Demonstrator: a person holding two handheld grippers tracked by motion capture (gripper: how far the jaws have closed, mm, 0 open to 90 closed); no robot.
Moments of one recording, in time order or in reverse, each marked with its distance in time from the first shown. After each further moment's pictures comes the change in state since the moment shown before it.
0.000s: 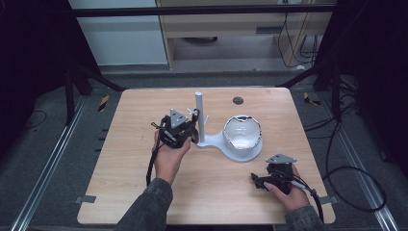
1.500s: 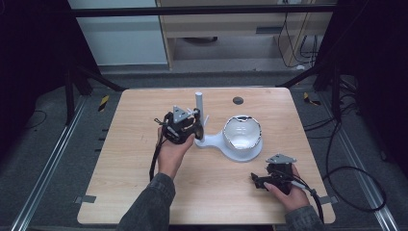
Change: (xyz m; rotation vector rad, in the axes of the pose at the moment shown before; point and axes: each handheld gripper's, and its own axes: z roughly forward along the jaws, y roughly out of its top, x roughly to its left) left arm 0.004 0.003 0.016 -0.009 -0.033 -0.011; right arm 0.000 0.000 0.000 0.000 -0.003 0.002
